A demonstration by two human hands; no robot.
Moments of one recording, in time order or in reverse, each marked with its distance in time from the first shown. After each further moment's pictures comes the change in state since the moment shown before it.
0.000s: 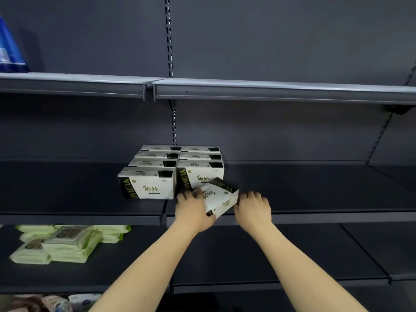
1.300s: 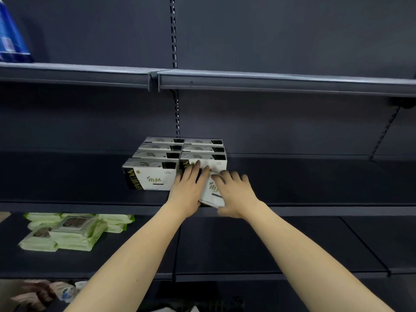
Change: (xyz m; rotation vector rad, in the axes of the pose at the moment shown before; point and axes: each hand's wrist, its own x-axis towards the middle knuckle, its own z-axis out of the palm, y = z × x) left_hand 0.002 -0.028 -0.016 0.267 0.289 0.298; right_hand 0.015 -0.030 -0.032 -0.058 -0.130 -0.421
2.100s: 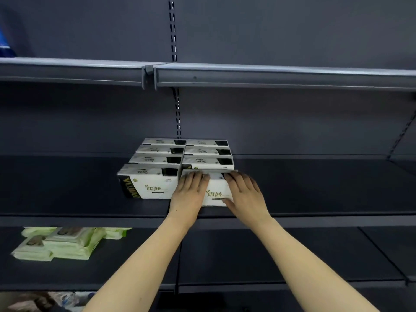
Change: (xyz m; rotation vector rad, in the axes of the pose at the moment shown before) left_hand 0.029 -0.017 0.055 -0.028 0.237 0.031; right_hand 0.036 0.020 0.072 0.168 0.528 0.063
